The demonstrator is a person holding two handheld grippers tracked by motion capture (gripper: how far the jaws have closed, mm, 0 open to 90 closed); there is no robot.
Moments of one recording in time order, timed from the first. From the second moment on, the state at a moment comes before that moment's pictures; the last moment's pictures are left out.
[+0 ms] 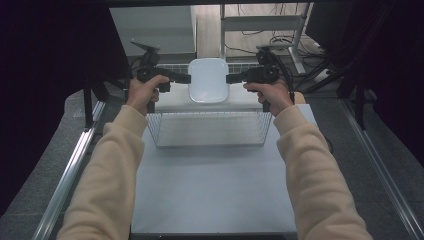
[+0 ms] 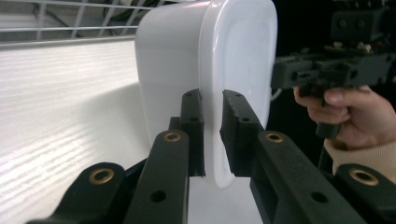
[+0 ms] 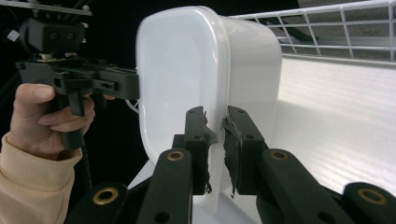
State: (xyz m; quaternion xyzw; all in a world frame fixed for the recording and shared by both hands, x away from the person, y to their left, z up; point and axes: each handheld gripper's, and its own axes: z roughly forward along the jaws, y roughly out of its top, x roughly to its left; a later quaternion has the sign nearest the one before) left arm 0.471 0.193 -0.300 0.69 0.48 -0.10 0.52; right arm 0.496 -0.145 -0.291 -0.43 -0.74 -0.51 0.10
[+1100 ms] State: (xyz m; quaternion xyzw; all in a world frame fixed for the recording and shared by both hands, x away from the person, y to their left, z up) left arm 0.486 0.196 -0.312 0.66 0.51 -0.06 0.55; right arm 0.520 -0.141 -0.296 -0.49 -0.72 -0.49 0.09
